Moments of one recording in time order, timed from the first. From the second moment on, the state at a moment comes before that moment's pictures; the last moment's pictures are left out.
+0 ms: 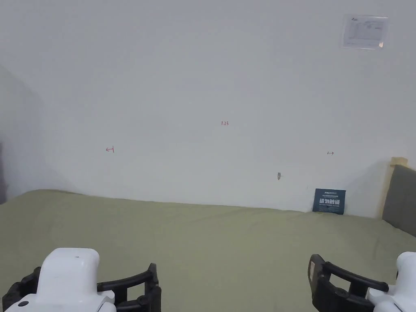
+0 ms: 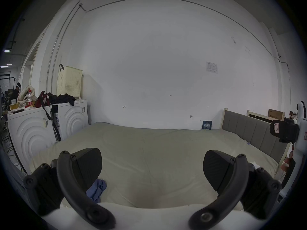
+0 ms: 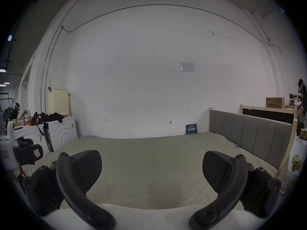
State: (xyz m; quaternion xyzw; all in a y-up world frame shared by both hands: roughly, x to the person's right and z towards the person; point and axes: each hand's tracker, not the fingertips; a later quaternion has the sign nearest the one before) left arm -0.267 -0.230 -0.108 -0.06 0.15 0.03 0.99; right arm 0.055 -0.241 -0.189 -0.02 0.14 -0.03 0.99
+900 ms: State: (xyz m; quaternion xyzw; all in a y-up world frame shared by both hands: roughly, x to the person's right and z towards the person) left arm -0.273 -0.225 -0.121 -0.08 0.14 0.04 0.99; right arm 0.053 -0.245 -0.194 -0.04 0.13 -0.02 0.99
